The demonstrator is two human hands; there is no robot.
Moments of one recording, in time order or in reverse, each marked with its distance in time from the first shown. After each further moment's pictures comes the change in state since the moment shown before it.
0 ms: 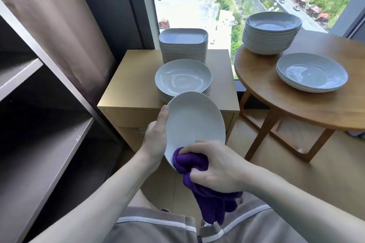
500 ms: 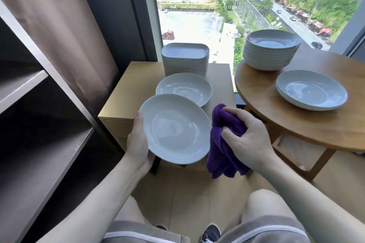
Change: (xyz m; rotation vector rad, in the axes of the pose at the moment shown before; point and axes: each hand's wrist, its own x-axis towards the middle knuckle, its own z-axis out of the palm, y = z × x) left_hand 0.016 0.016 -0.016 -0.180 0.197 -0.031; right_hand 0.012 0.036 -0.064 0.248 0.668 0.012
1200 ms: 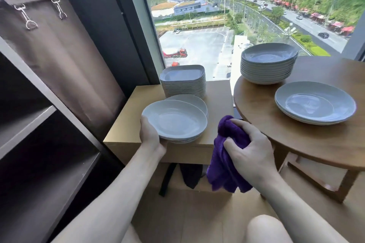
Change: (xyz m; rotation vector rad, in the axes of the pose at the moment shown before) left_hand 0.067 0.022 0.082 -0.186 0.268 0.012; right_hand 0.018 0.019 -0.025 0.143 0.158 0.126
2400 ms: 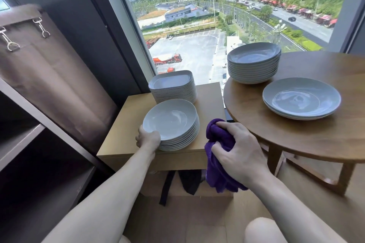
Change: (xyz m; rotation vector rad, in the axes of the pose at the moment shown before) left_hand 0.082 -0.032 0.006 0.813 0.135 0.184; right_hand 0.010 0.008 -0.011 -0.232 -0.060 -0.072
